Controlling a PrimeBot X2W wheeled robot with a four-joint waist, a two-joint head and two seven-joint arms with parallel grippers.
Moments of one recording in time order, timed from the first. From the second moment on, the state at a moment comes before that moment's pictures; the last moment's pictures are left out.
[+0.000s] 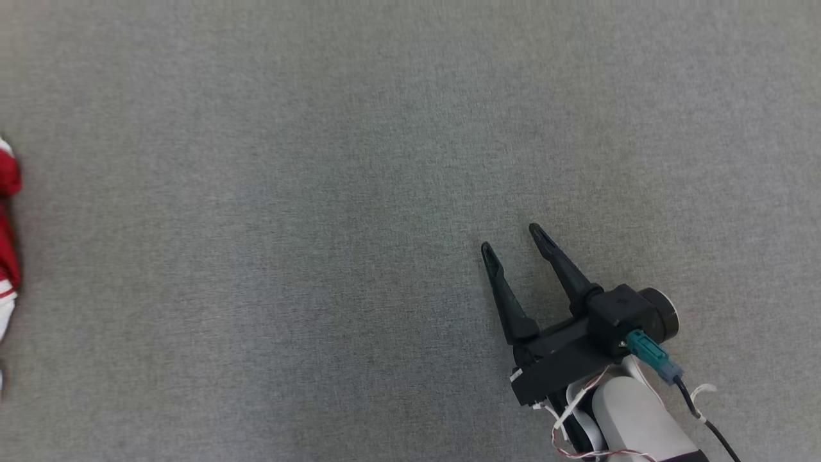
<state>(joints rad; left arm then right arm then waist) -0.52 0.64 0.34 0.41 -0.57 0.02 0.59 -0.38 -0.05 0.32 0.32 0.15 0.13 -0.24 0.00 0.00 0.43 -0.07</state>
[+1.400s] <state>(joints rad) -0.62 0.16 -0.17 0.12 -0.65 -0.08 0.47 -0.13 -0.05 0.24 0.28 0.17 0.13 -0.18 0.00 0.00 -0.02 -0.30</state>
